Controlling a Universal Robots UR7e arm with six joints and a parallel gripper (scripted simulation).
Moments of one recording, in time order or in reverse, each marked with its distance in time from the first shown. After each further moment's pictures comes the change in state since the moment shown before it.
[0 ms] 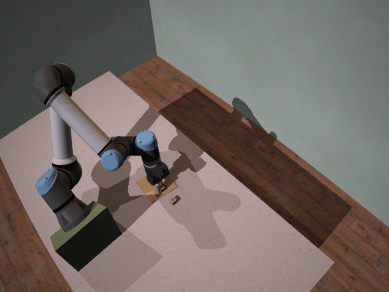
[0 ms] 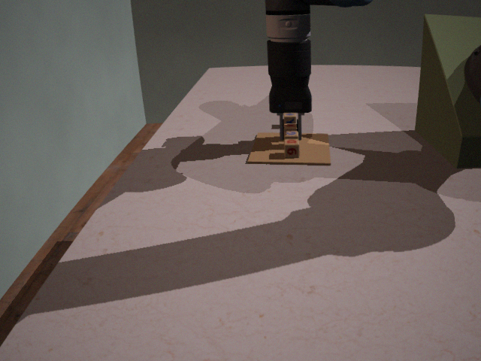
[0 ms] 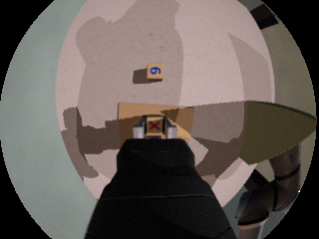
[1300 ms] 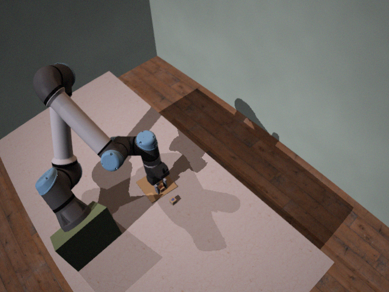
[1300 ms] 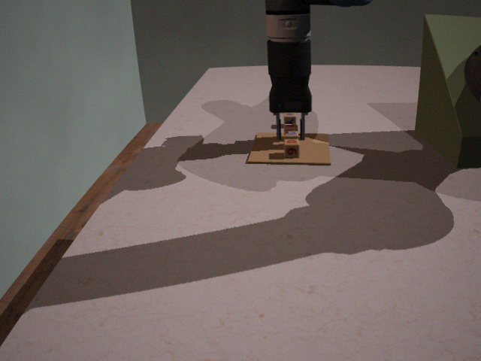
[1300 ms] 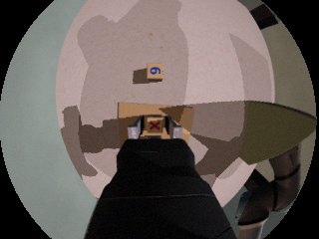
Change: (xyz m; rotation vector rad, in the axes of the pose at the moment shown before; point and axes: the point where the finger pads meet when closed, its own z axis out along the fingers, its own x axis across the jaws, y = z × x) arm 0.000 0.000 0.000 0.000 0.000 0.000
